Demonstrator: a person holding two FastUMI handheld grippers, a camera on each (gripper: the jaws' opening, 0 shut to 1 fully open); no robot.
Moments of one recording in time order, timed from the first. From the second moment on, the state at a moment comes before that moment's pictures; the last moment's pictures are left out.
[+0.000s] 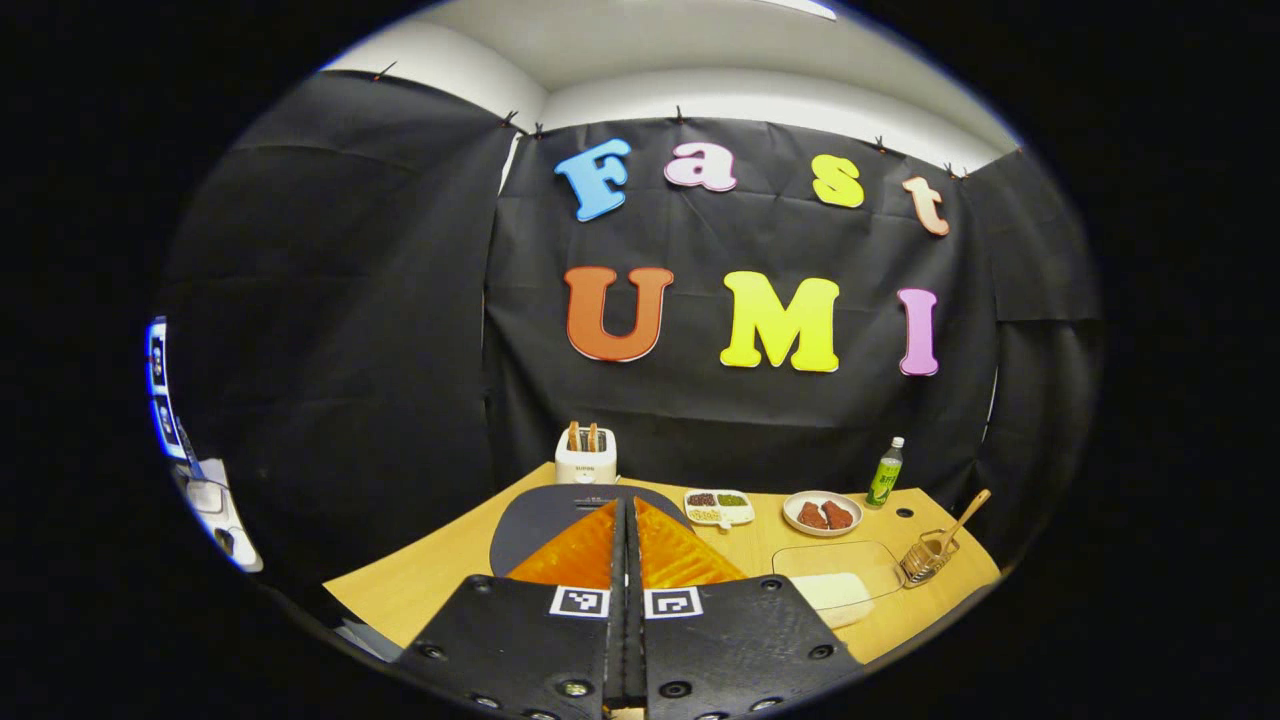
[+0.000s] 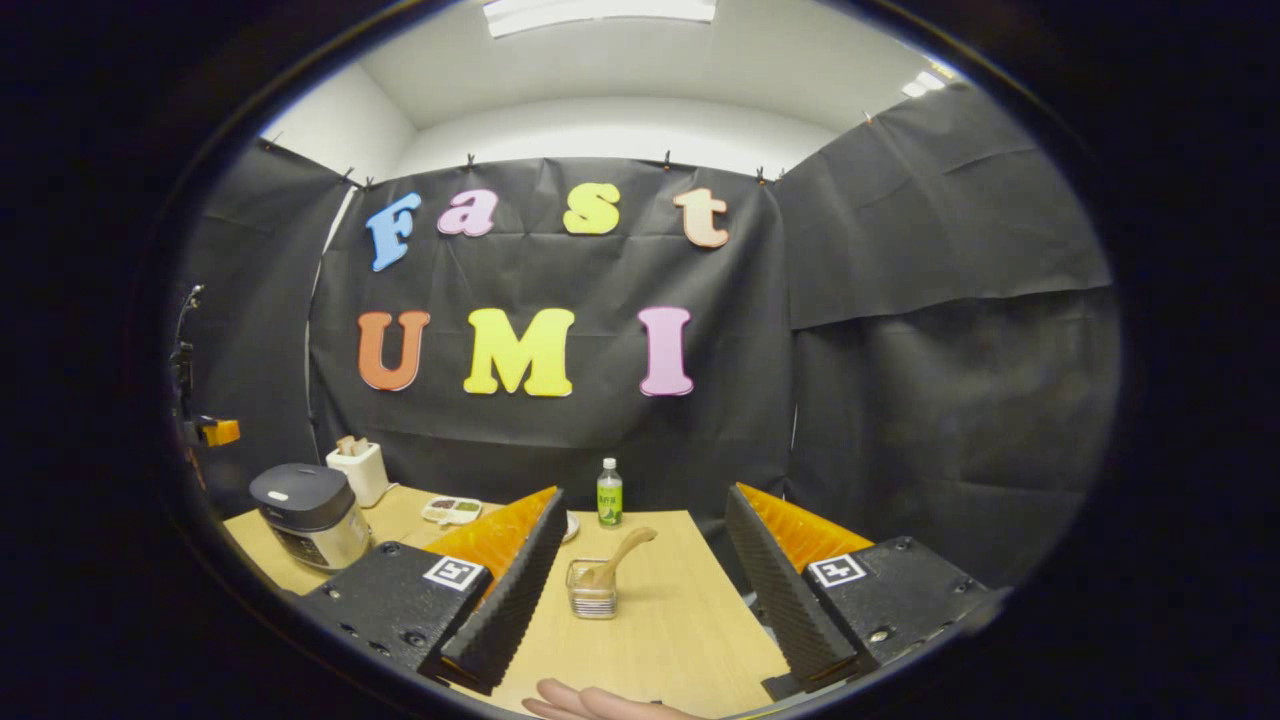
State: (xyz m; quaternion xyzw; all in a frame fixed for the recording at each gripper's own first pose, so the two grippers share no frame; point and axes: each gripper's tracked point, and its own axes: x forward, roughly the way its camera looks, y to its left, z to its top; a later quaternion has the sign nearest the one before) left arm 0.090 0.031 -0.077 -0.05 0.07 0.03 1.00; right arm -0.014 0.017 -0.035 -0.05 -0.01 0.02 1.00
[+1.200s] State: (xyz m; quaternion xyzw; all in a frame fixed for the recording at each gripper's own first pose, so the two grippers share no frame) left arm 0.134 0.041 -0.196 -0.02 0.24 0.06 0.97; right arm -0.002 0.007 -0.091 -0.05 0.03 0.03 1.00
